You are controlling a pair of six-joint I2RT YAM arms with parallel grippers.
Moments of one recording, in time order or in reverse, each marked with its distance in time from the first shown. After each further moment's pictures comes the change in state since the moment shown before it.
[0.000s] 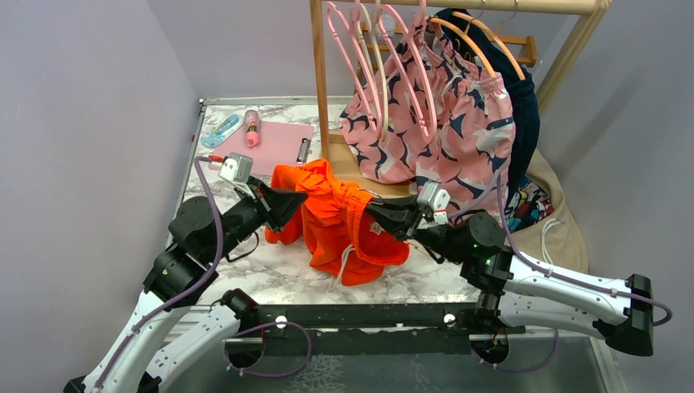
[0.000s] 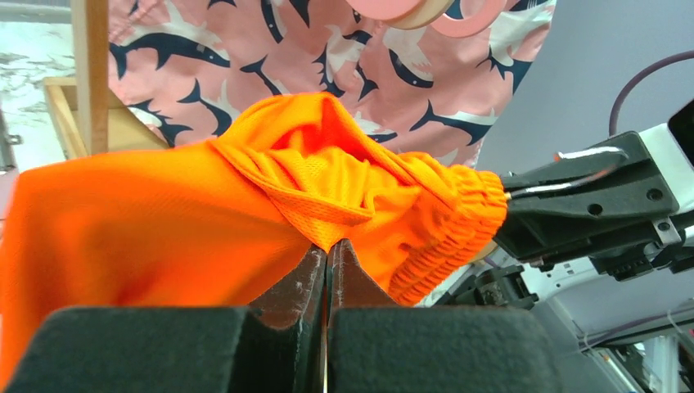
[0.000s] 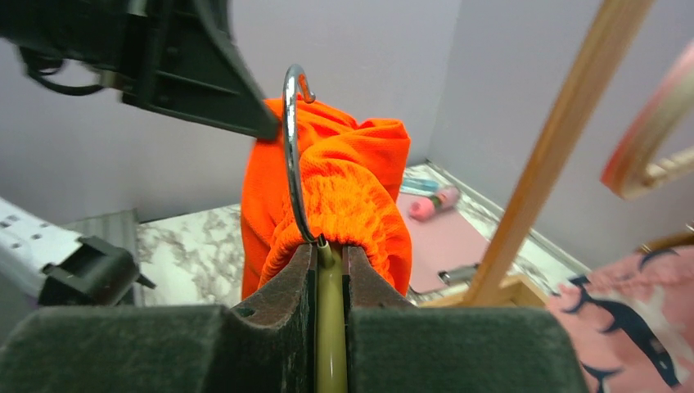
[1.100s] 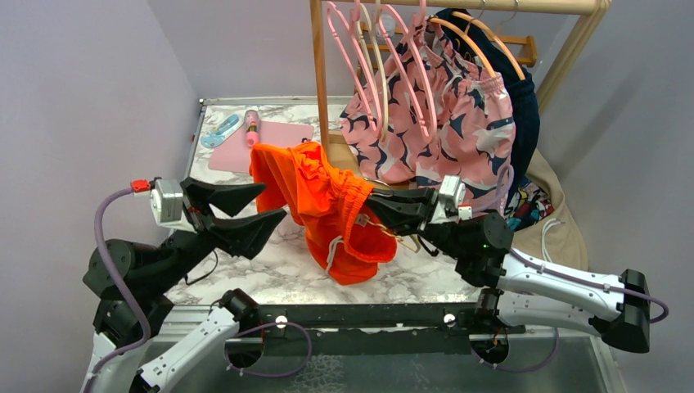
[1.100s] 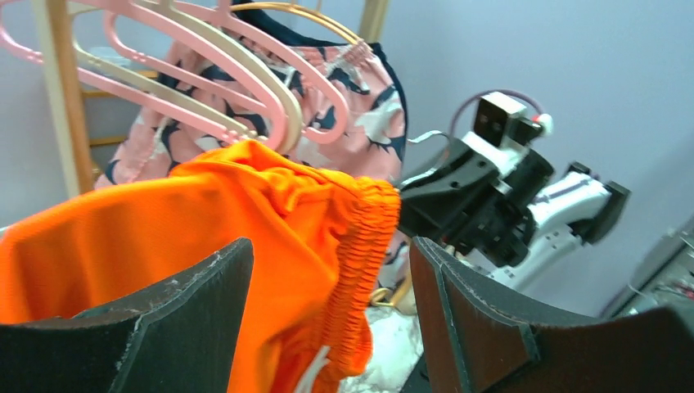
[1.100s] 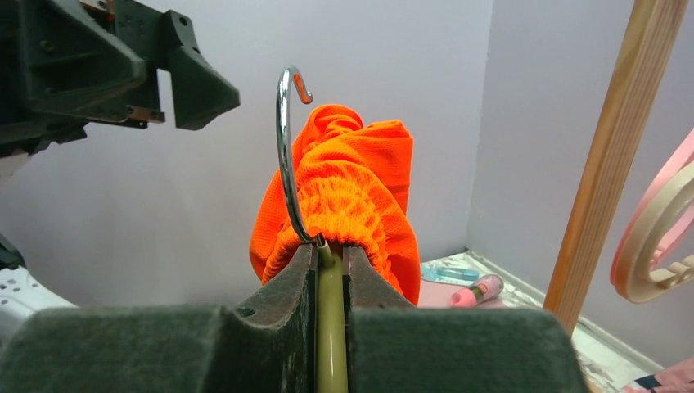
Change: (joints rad) left arm 0.000 -0.148 0.187 0.015 0.128 0.150; right arm 0.000 0.080 0.021 0.282 -0.043 0.116
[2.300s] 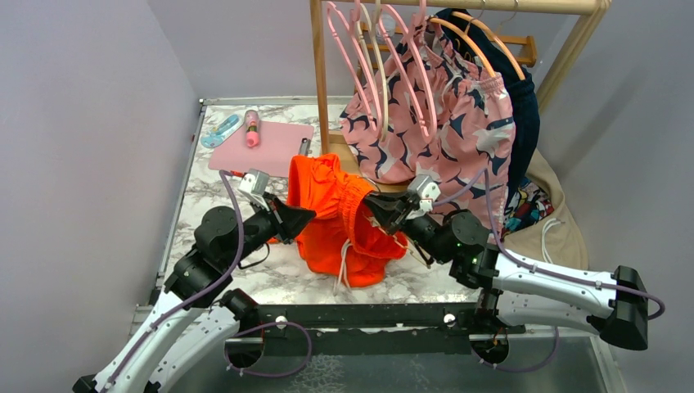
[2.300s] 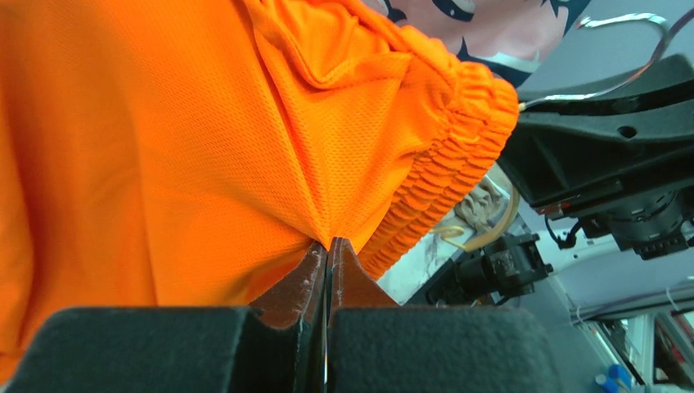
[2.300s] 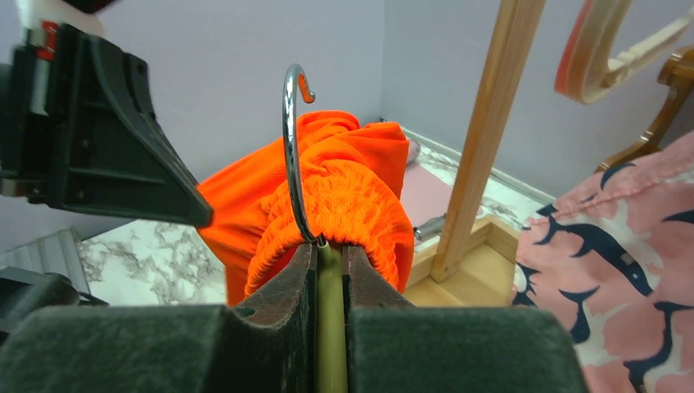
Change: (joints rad) left arm 0.000 0.057 -0.423 0.054 -0.108 -0.222; right arm 0.003 -0.002 -0.051 -0.257 0.302 -0.056
